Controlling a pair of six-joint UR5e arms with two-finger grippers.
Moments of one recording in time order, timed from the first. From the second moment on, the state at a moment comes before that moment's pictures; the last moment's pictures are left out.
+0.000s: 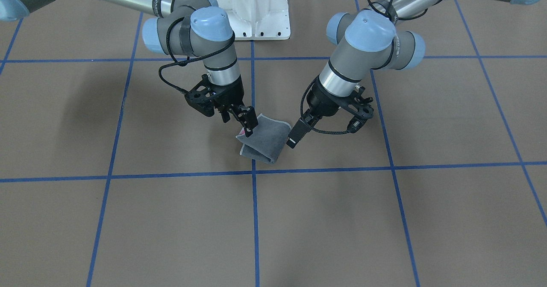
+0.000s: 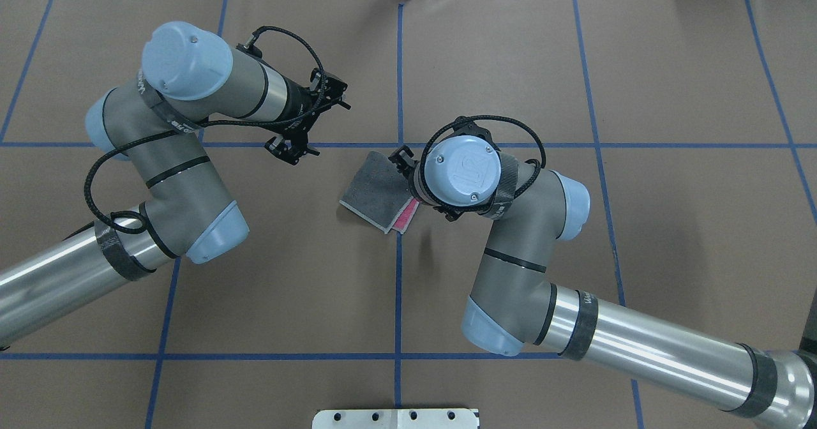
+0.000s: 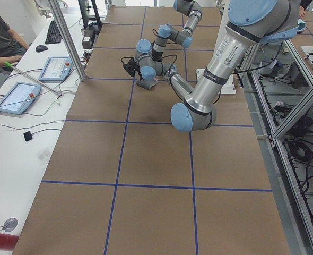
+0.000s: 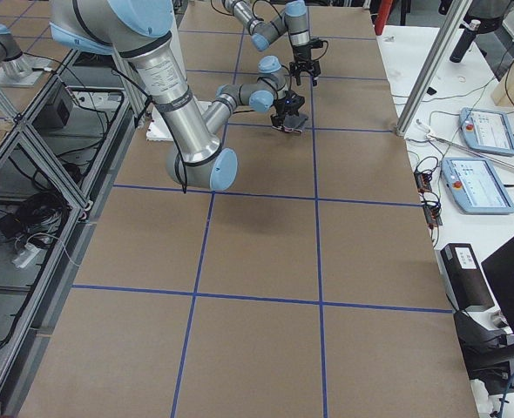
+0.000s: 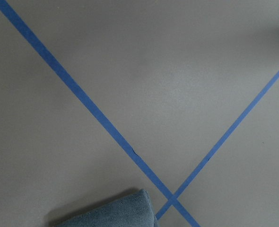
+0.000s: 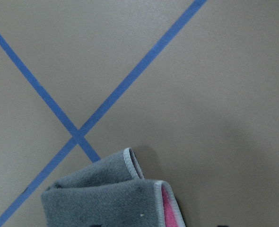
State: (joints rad) left arm -0.71 -2.20 -1.57 -2.09 -1.95 -2.09; right arm 0.49 -0.87 1.52 -1.28 1.61 2.01
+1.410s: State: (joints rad) left arm -0.71 -2.21 -1.57 -2.09 -1.95 -2.09; right arm 0.52 -0.91 1.41 -0.99 1.69 1.90
